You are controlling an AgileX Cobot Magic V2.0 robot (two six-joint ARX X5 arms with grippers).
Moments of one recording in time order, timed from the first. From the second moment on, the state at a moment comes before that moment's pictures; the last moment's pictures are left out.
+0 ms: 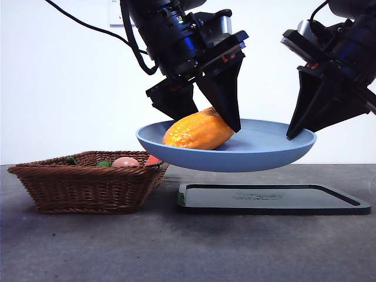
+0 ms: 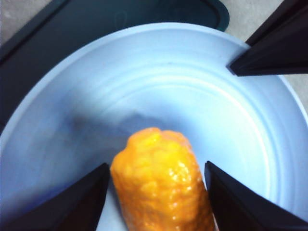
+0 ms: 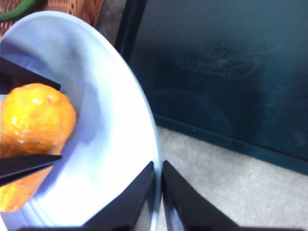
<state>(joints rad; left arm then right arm) -0.77 1.81 1.48 -0.66 0.20 0.06 0.28 1.34 0.91 -0.53 -0.47 0.27</state>
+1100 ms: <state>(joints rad) -0.75 1.40 1.53 -0.73 0.20 0.06 0.07 1.50 0.94 -0.44 -0.47 0.27</state>
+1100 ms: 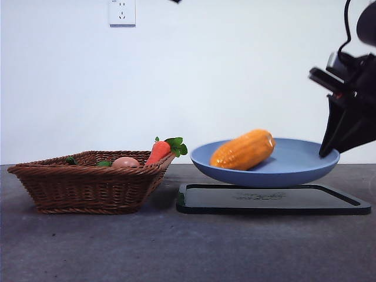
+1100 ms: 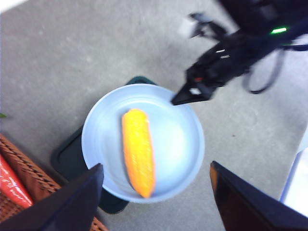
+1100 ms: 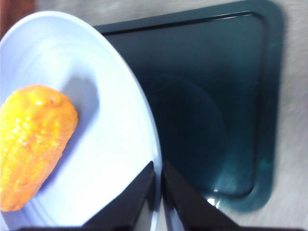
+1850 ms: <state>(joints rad) -0.75 1.34 1.53 -0.80 0.20 0.06 0.05 1.82 1.14 -0.41 -0.49 0.27</state>
